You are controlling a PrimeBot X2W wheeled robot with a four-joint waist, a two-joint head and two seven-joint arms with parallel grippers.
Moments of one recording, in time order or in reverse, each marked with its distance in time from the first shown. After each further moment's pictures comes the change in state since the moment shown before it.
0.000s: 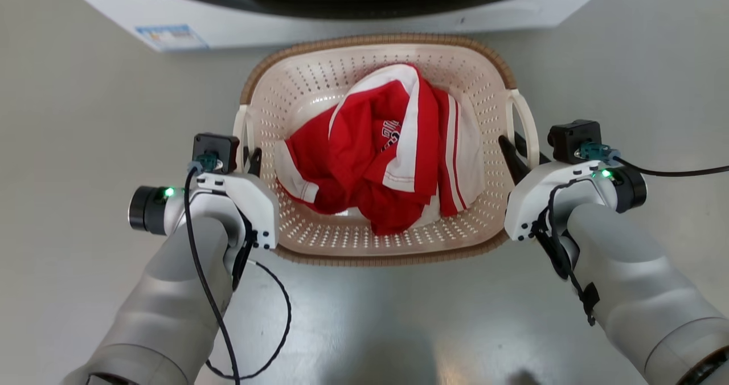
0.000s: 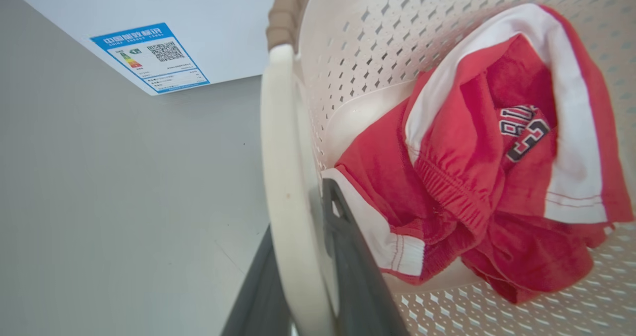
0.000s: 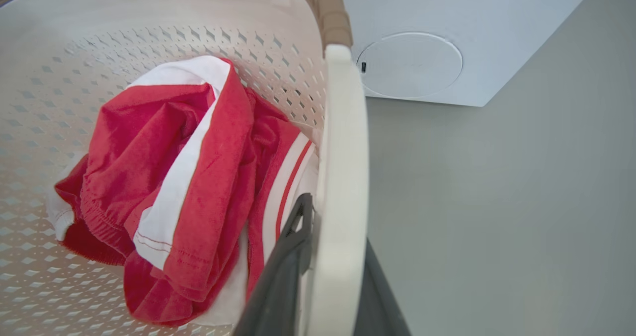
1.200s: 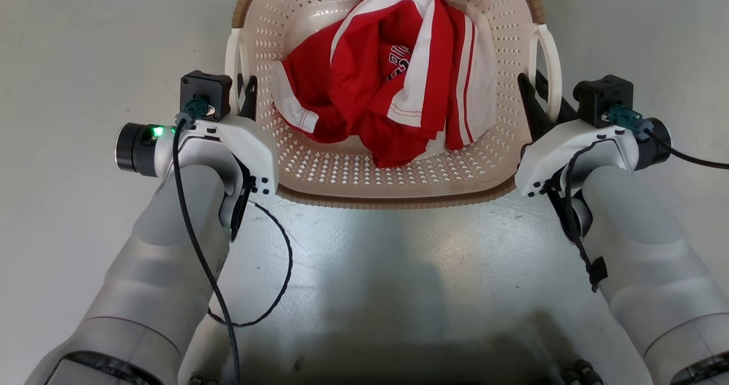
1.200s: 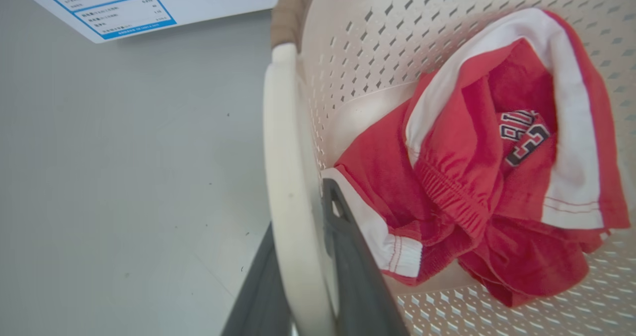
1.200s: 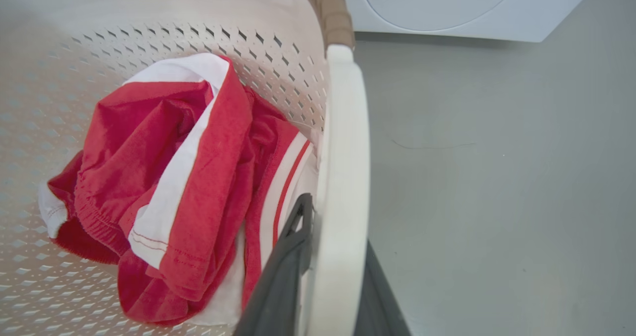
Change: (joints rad) left arm -0.065 0.021 0.113 -0.161 0.128 0.042 -0.003; right arm 0.027 0.020 -0.488 -0.178 -0.469 0.000 -0.001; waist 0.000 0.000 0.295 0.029
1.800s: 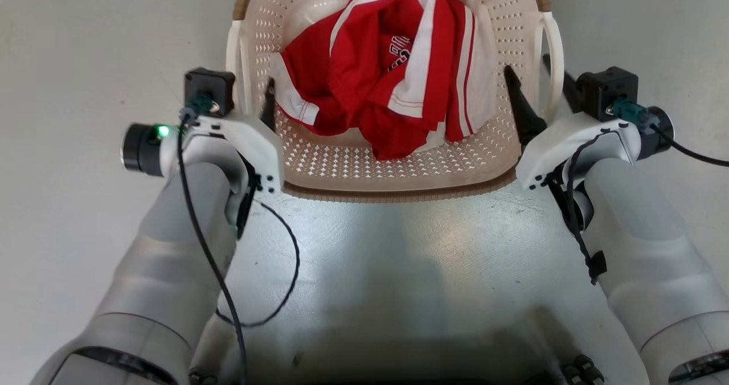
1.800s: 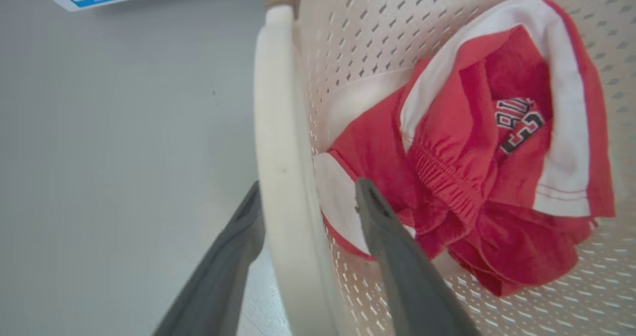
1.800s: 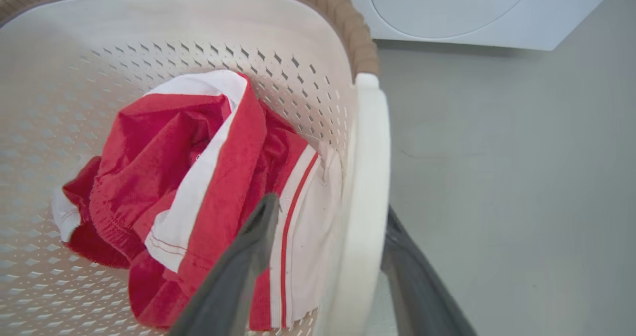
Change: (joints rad) left arm -0.018 -0.027 0.066 0.035 0.041 0.001 0.001; right arm -0.001 0.011 -0.089 -0.020 -0.089 0.011 -0.009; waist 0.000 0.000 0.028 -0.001
